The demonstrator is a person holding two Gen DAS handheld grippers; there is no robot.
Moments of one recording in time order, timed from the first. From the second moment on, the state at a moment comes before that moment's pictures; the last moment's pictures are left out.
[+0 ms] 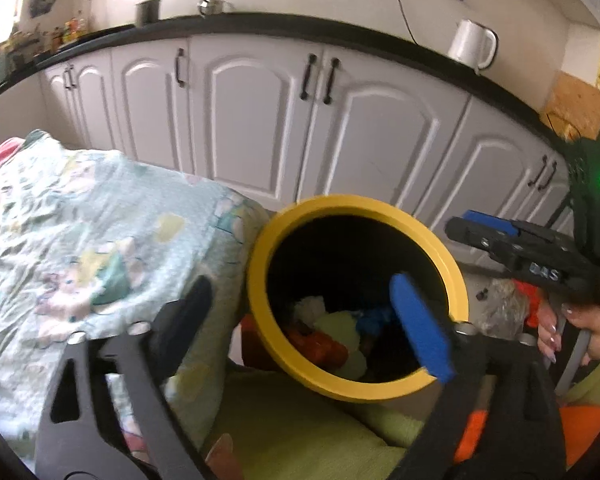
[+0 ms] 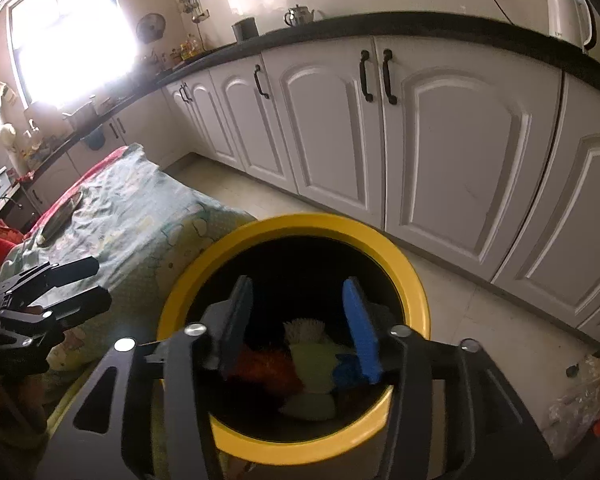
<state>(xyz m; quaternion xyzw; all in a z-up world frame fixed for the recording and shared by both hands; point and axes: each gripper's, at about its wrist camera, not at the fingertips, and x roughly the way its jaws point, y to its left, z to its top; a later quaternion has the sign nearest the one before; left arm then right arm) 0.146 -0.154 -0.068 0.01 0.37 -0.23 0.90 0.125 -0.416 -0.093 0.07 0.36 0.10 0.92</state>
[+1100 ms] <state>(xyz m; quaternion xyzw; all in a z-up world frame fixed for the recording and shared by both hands) 0.047 -0.030 -0.016 -0.02 0.24 -0.06 0.97 0.035 -0.273 -0.033 0.00 0.21 0.09 0.97</state>
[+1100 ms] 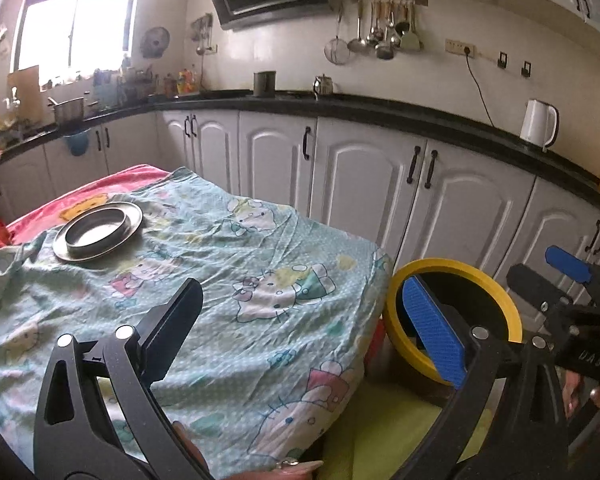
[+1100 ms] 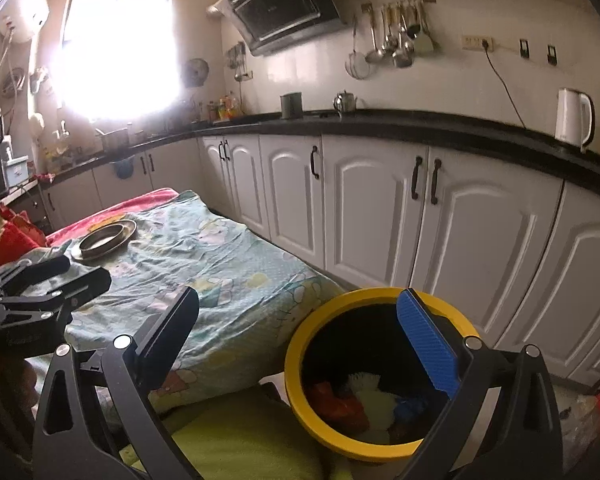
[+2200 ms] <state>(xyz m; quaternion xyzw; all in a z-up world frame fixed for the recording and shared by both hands) 0.034 -0.022 -0.025 -0.04 0.22 -0.05 0.97 0.029 -0.270 -0.048 0.00 0.22 0.08 0.97</state>
